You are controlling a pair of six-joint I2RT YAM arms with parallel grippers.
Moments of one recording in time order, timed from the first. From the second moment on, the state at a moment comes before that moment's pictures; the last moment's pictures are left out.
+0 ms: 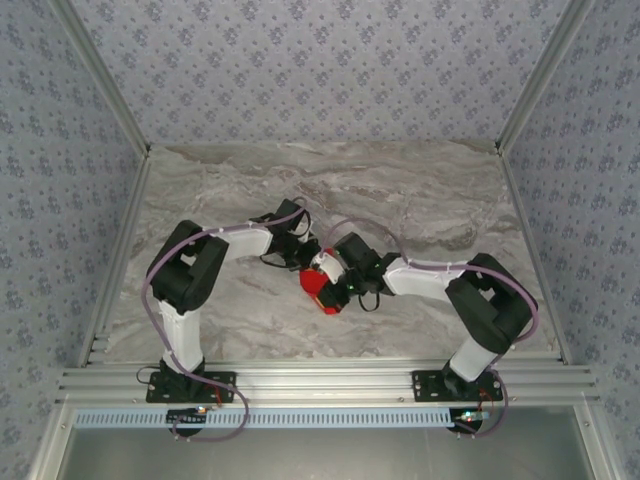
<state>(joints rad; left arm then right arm) -0.60 1.96 1.14 -0.29 0.53 -0.65 0.77 1.65 0.82 -0.18 -0.50 0.04</state>
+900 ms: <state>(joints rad) -0.62 1.96 1.14 -0.30 0.53 -0.64 0.67 1.71 0.87 -0.24 -0.46 0.07</state>
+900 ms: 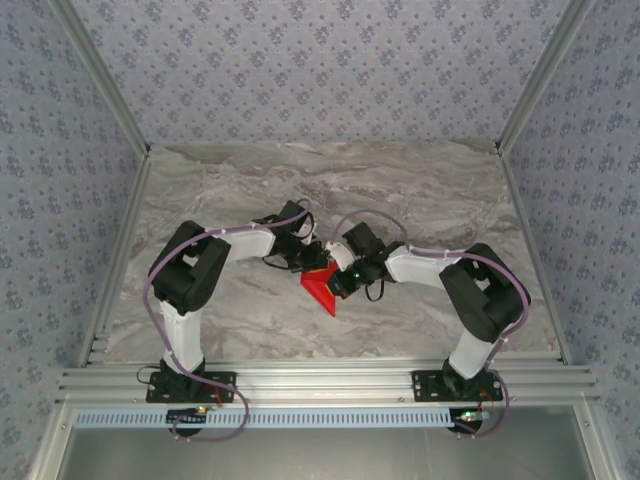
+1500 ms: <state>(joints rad) -0.62 1.96 1.14 -0.30 0.53 -0.64 0.67 1.74 0.87 -0.24 -0.43 0.08</state>
